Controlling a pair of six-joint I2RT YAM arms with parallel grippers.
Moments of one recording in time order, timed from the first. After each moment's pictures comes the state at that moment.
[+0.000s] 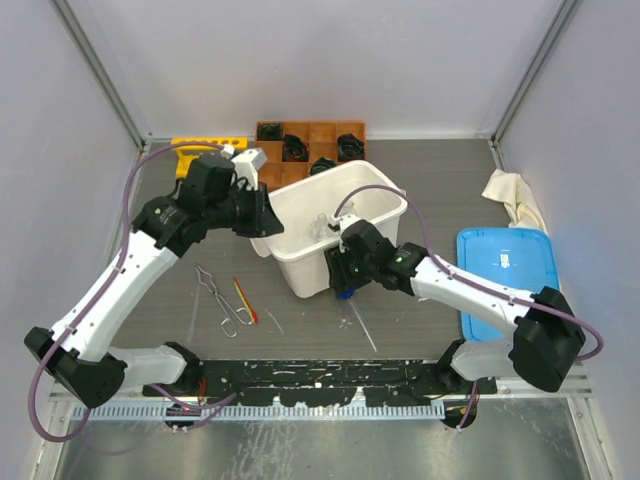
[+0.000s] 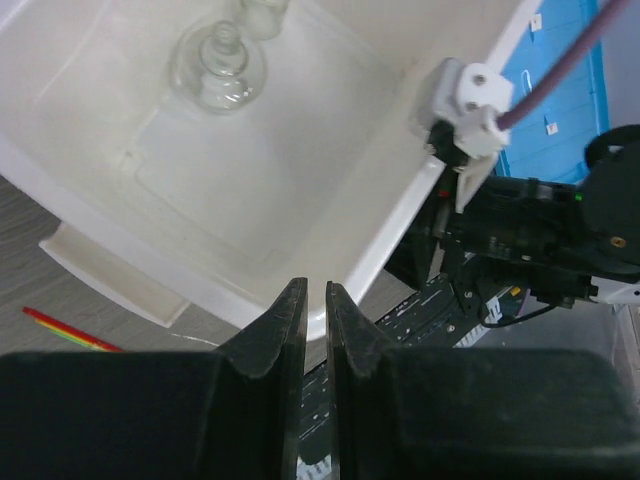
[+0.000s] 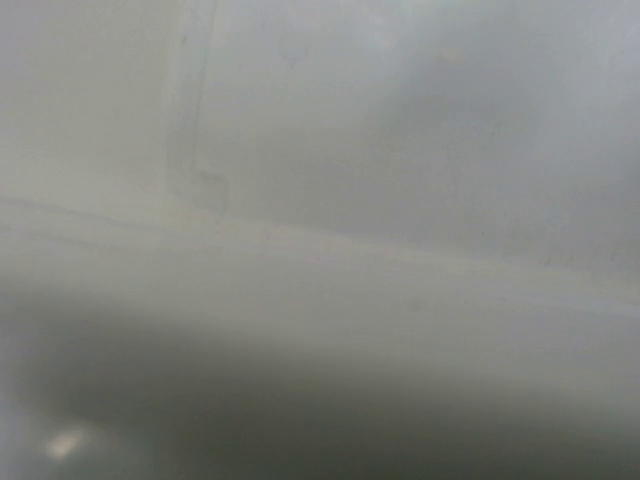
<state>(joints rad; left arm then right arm) -0.58 1.25 1.42 -0.83 0.25 -0.43 0.83 1.29 0.90 -0.46 0.00 0.35</state>
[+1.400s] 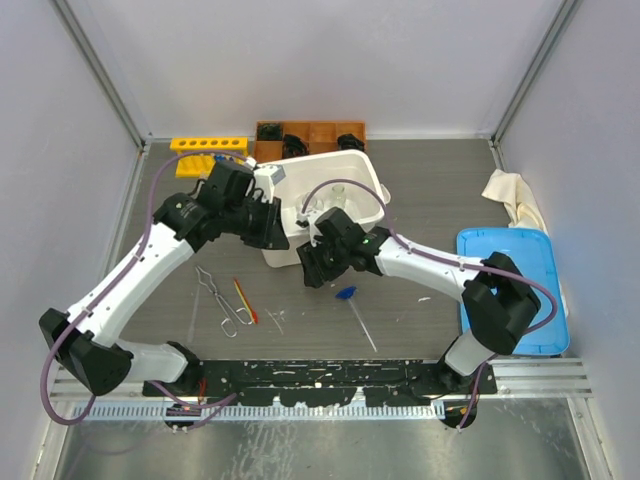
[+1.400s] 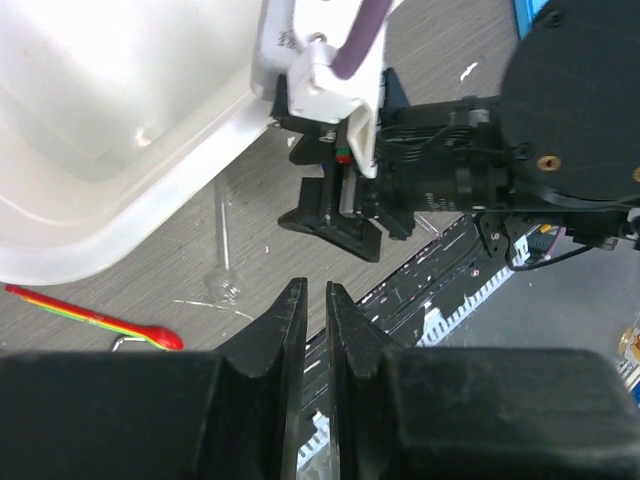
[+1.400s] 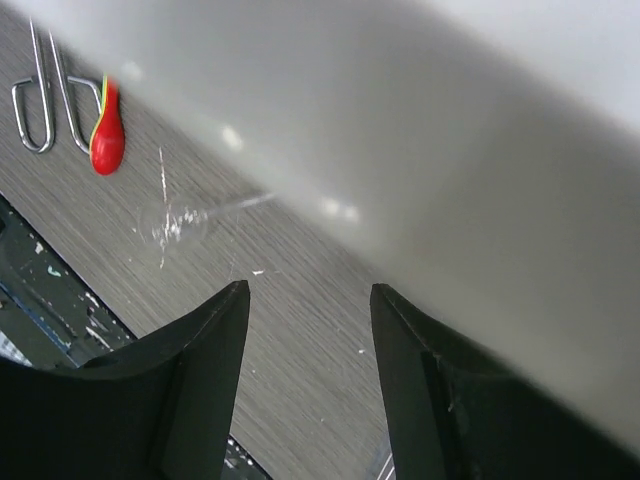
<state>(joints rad) -0.61 1.30 1.40 -0.90 0.31 -0.35 0.83 1.59 1.07 -0.37 -0.19 0.25</state>
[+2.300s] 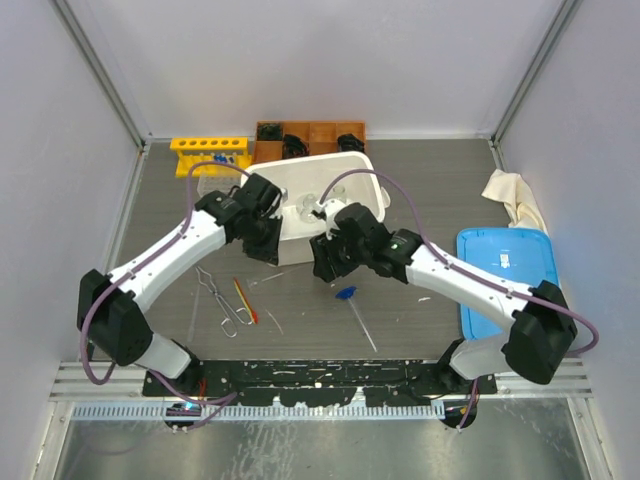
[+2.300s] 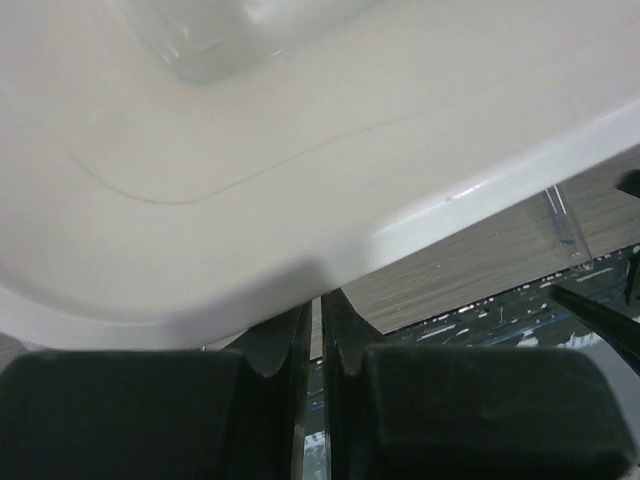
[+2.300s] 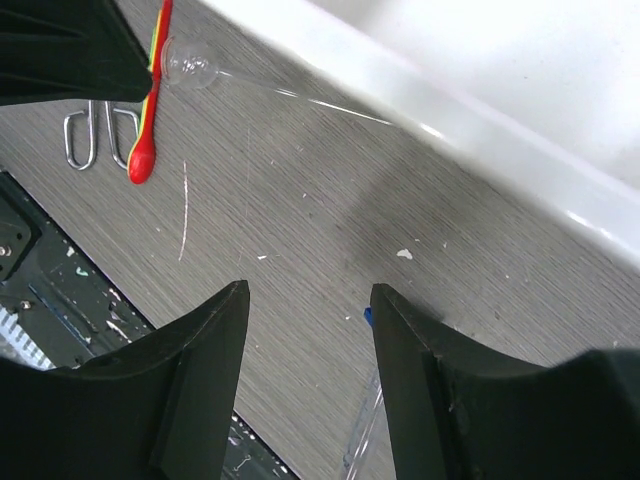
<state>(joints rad) -0.61 1.48 1.32 -0.97 0.09 -0.40 0.83 1.38 1.05 -0.44 -0.12 0.24</state>
